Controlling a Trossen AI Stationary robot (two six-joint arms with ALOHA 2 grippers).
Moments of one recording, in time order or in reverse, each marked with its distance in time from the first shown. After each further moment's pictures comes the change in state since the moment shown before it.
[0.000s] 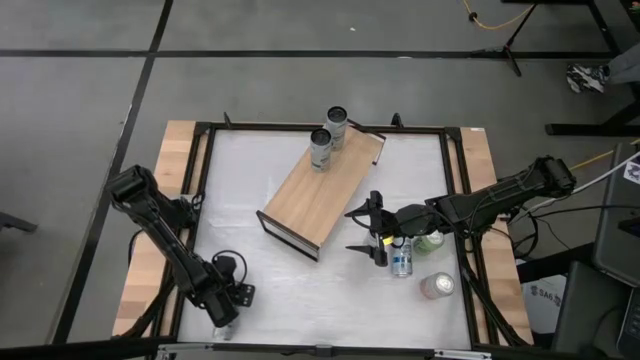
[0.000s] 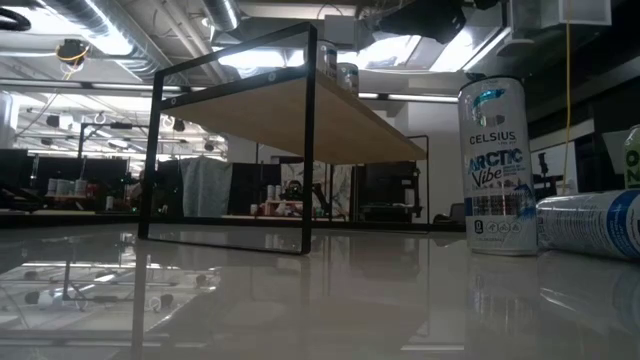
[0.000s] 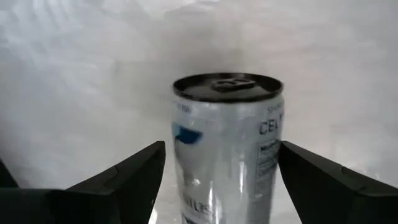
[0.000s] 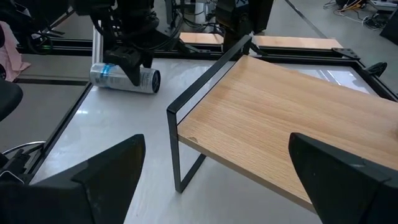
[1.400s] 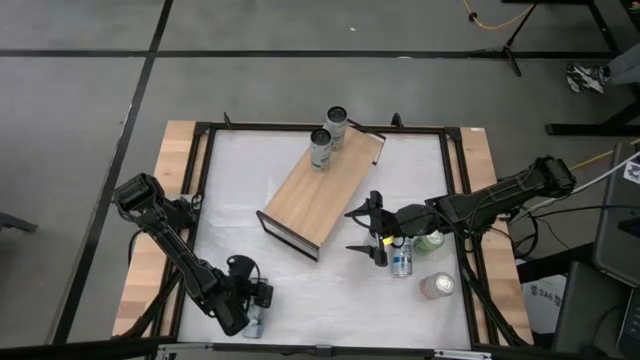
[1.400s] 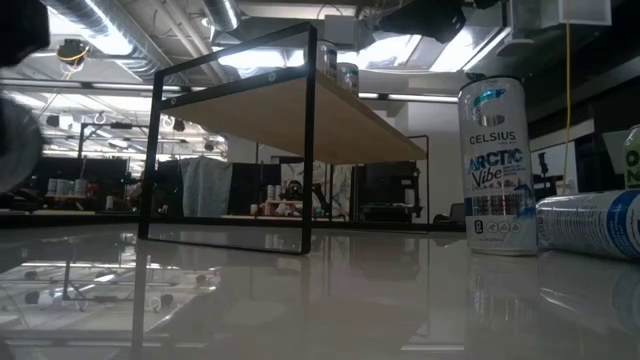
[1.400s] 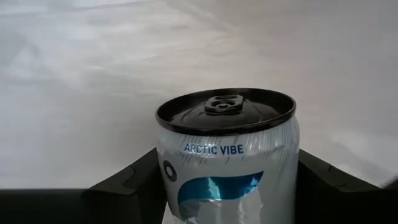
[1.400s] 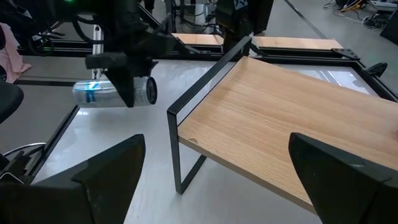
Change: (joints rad) left arm 0.026 0.088 0.074 0.134 -0.395 0.079; right arm 0.000 0.000 0.000 0.005 0.000 0.003
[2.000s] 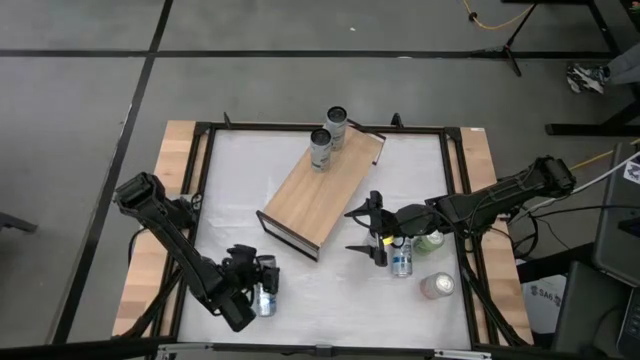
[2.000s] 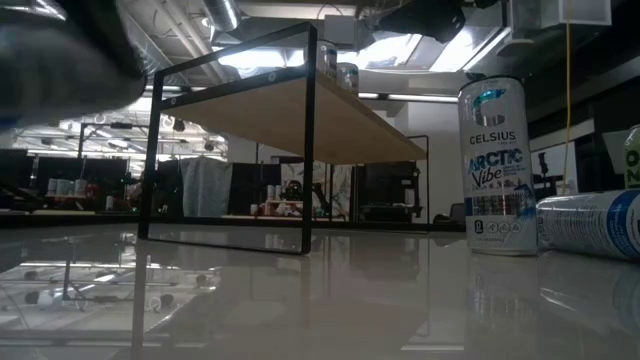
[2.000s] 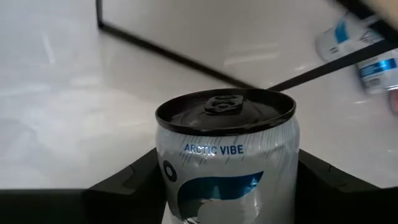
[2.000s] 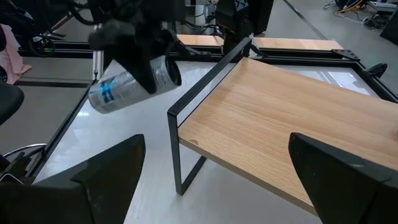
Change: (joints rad) left arm 0.055 0.000 0.168 -0.306 -0.262 0.031; right arm 0.000 0.000 0.000 0.003 0.000 0.001
